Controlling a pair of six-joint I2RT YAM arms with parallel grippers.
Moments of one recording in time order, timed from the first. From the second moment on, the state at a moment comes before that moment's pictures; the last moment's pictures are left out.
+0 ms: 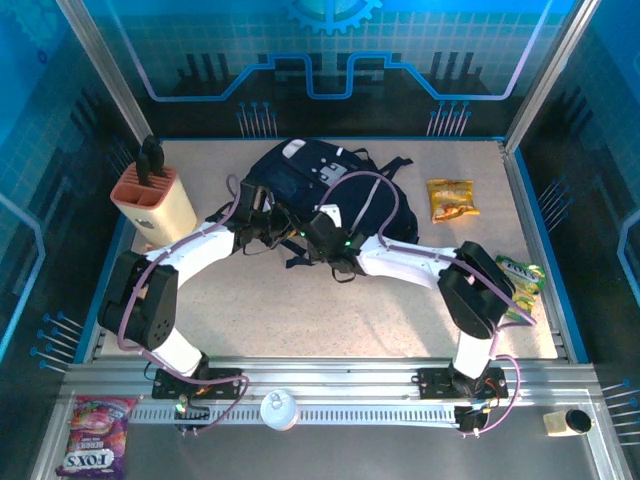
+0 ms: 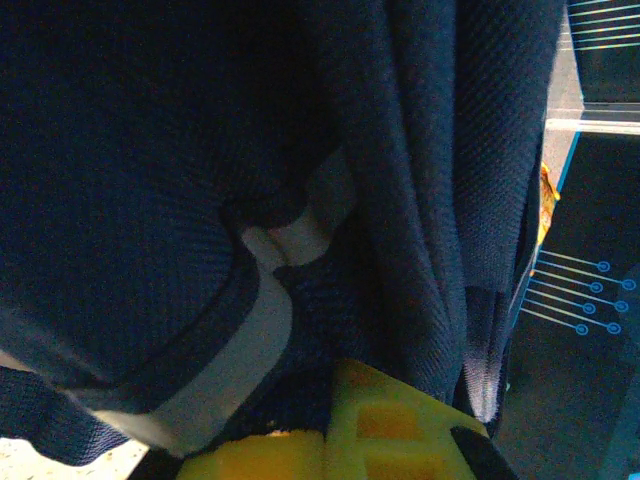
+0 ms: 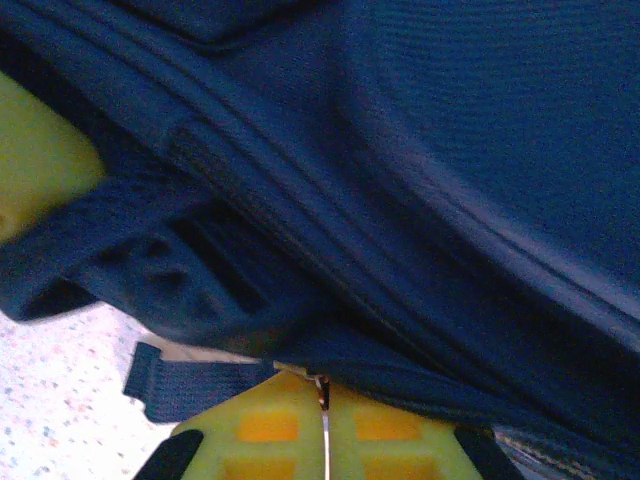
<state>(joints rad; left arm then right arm) -0.32 1.59 0.98 -0.18 0.39 -1.10 0.88 1.77 1.21 -0.39 0.41 0.65</state>
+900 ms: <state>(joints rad) -0.30 1.61 1.01 -0.22 0.41 -1.08 0.76 1.57 0.97 -0.44 0.39 0.63</state>
